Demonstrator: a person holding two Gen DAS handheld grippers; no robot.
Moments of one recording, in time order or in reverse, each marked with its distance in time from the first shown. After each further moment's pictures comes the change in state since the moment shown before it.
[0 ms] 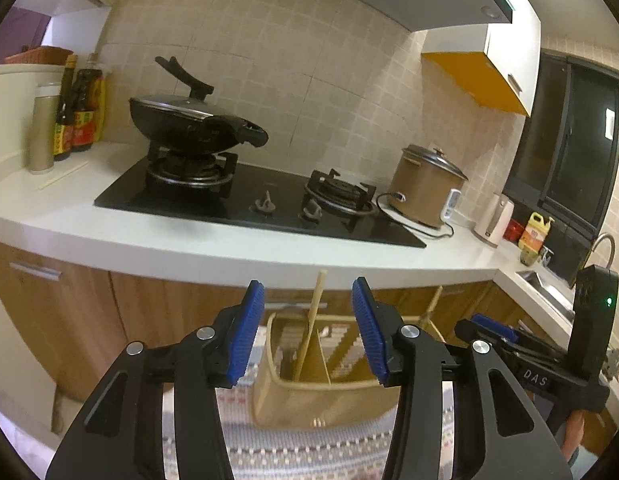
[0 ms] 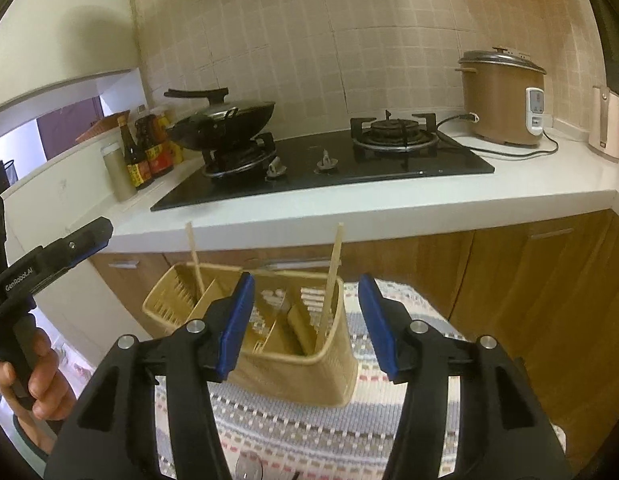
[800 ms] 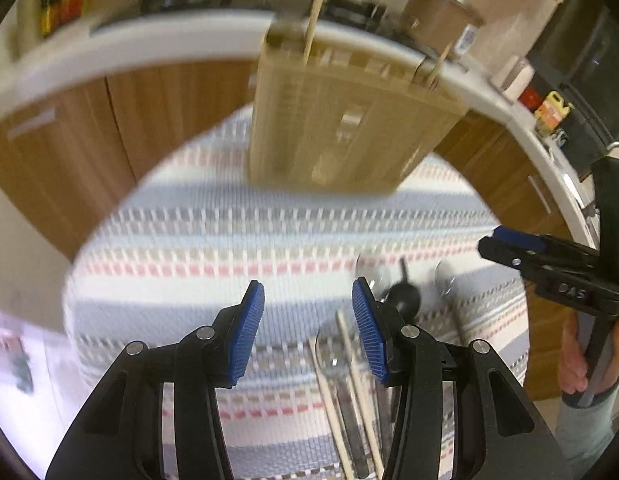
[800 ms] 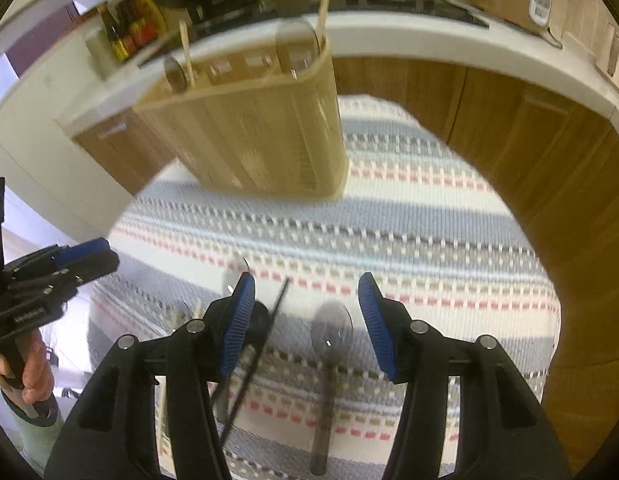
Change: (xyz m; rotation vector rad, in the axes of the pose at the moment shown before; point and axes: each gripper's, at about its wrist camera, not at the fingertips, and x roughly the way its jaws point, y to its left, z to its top) left arm -0.003 0.008 -0.129 -0.021 0.627 0.042; right arm -0.011 -0.007 -0.094 -0.001 0.548 -0.069
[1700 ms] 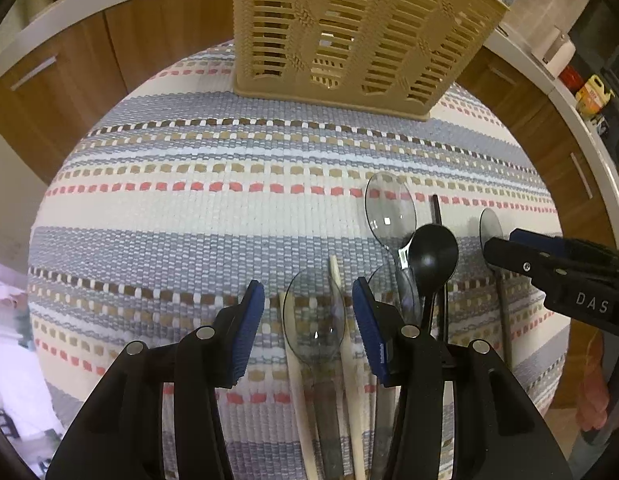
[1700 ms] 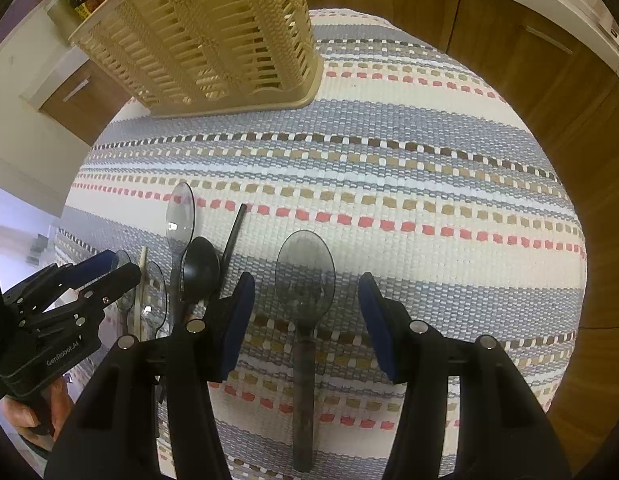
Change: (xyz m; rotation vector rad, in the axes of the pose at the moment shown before) left arm 0.074 -0.040 -0.037 -0.042 0.099 0.136; right arm 0.056 -0.010 -0.021 0.046 0.158 -0.023
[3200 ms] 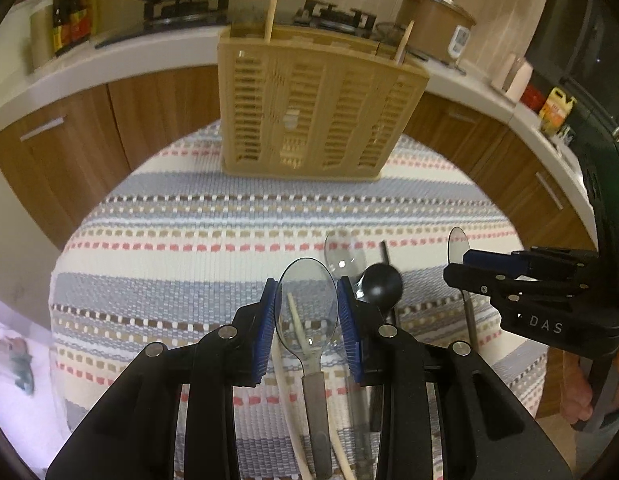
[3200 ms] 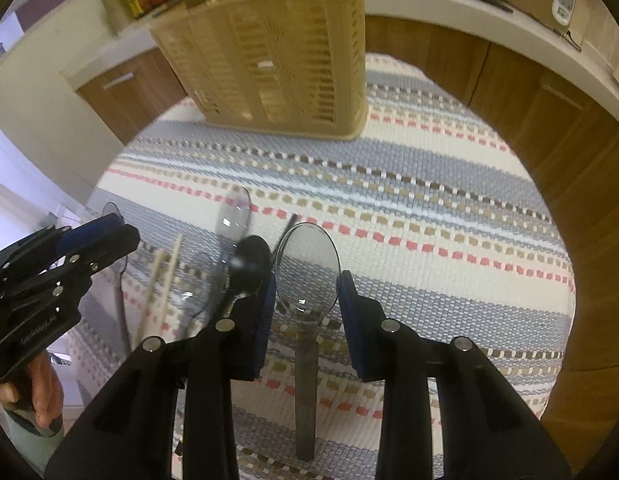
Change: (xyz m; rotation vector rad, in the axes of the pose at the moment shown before) left arm -0.076 -0.012 -0.018 0.071 -0.245 -0.072; right arm -0.035 0.031 -0.019 -0.136 -0.165 0.042
